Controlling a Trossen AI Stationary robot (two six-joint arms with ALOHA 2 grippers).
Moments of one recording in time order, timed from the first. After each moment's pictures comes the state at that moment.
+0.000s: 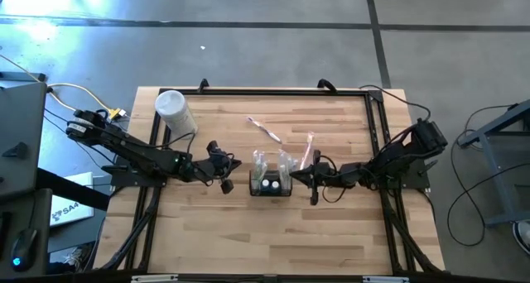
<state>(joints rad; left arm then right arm) -0.28 1.23 0.53 0.18 -0.62 -0.37 0.31 1.65 0.31 1.35 0.41 0.10</state>
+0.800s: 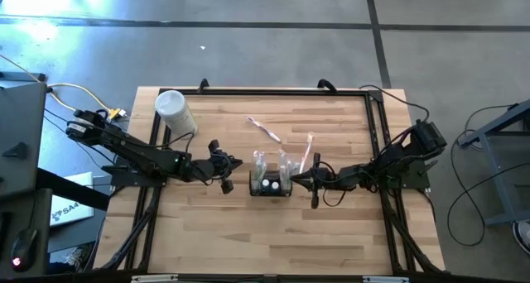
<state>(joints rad) -0.28 1.23 0.53 0.23 -0.62 -0.26 0.35 1.66 0.31 1.30 0.42 0.03</state>
